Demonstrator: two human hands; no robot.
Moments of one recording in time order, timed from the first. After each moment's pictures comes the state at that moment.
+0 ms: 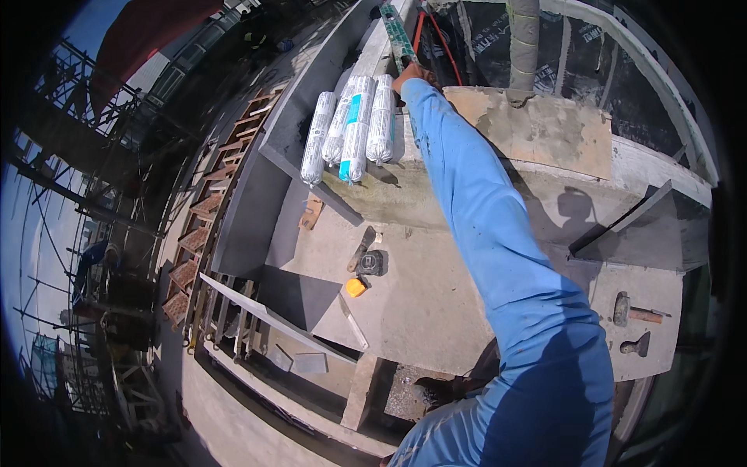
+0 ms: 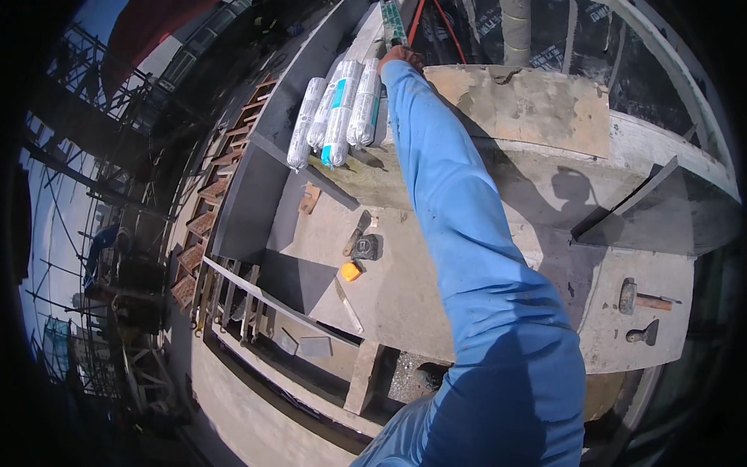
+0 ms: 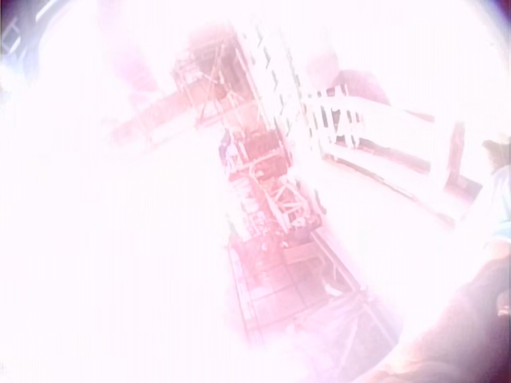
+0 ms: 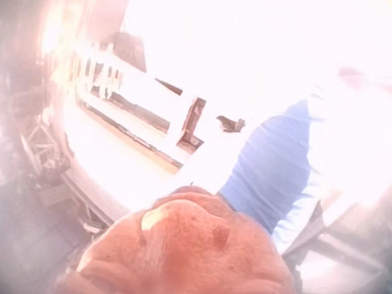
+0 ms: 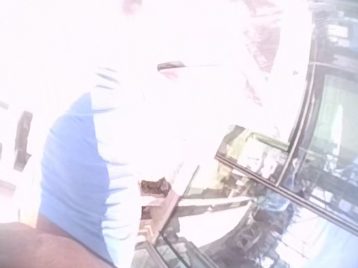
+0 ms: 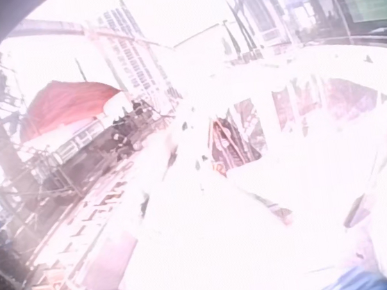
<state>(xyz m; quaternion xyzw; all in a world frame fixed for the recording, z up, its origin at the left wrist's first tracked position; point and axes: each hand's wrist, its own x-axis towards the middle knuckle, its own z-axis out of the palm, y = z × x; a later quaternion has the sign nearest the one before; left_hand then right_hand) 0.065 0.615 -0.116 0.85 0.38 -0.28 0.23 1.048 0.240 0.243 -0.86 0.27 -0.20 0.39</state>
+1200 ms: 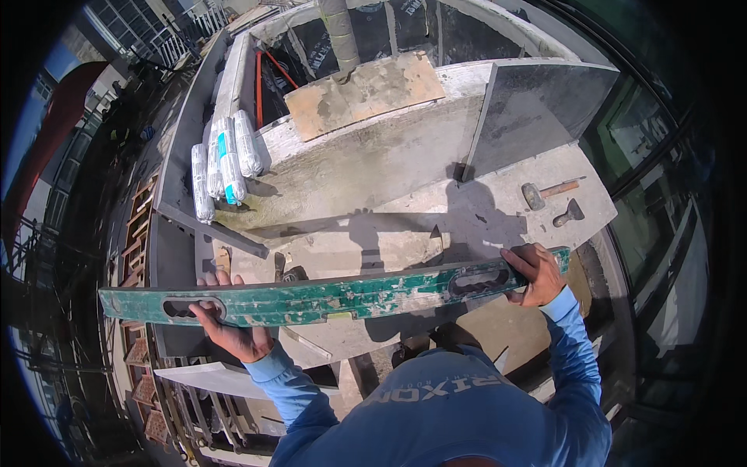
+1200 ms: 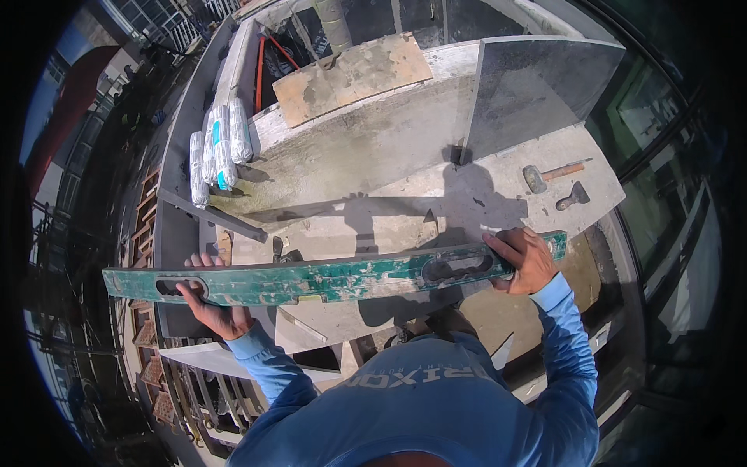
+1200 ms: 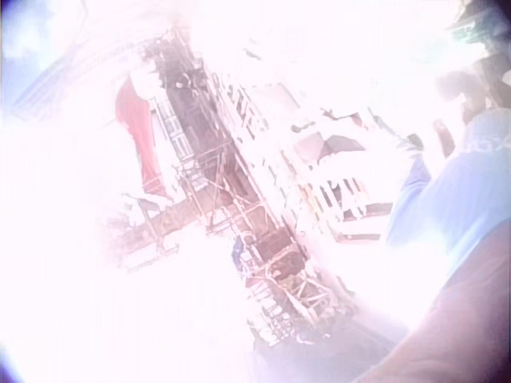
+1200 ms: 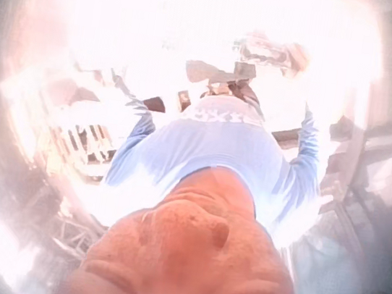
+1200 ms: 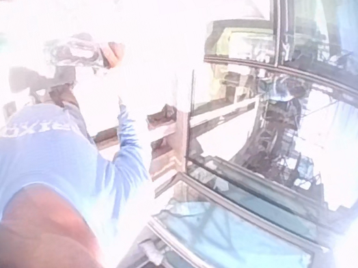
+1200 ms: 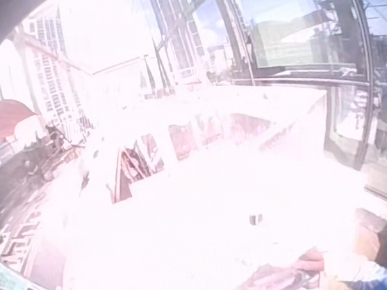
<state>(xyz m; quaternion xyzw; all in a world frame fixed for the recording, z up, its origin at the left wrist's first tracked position) 0.533 0.574 0.290 0.34 0.00 0.08 0.94 0.239 0.144 0.230 -0.97 -0.04 -0.20 0.14</state>
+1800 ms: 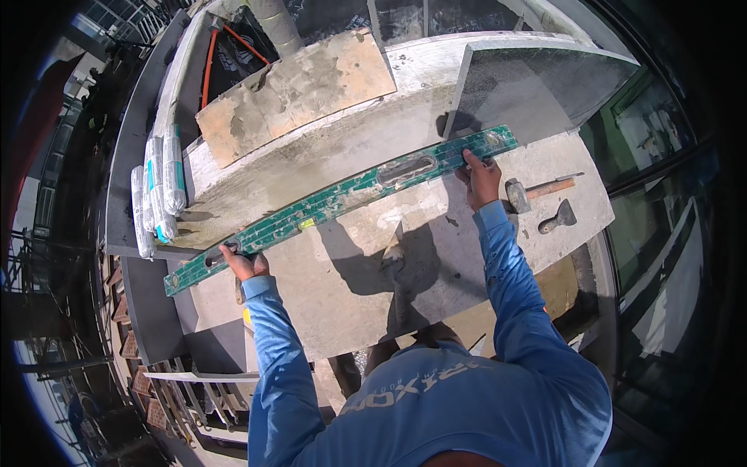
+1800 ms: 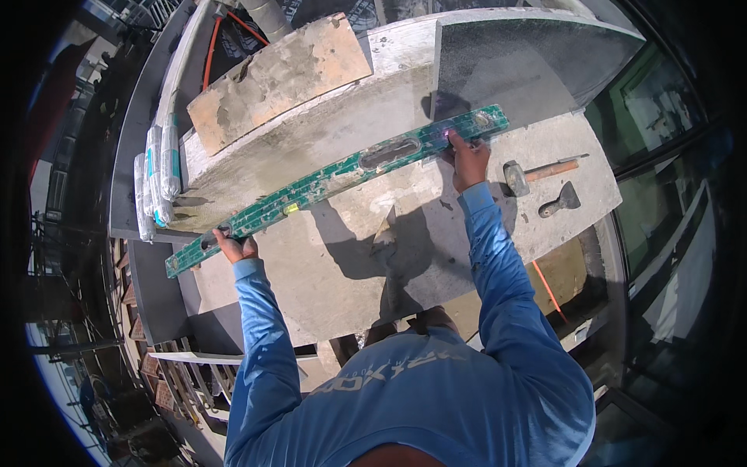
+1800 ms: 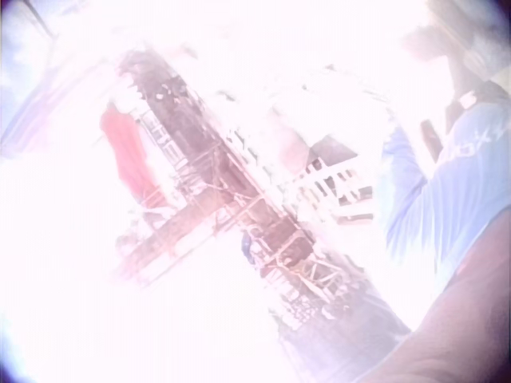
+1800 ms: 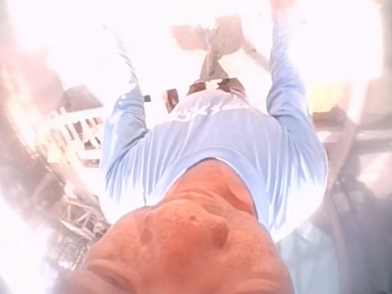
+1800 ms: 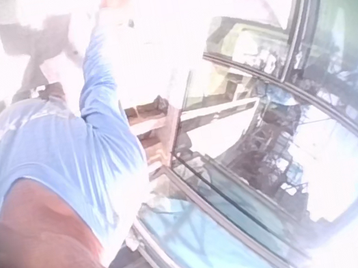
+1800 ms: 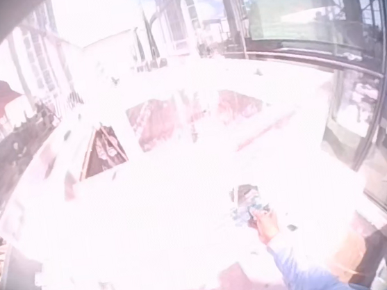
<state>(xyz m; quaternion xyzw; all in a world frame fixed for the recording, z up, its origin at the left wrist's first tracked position) 0.706 0.439 0.048 0.35 0.13 0.01 0.93 0.451 -0.049 0.079 -0.39 0.36 -0.37 0.76</state>
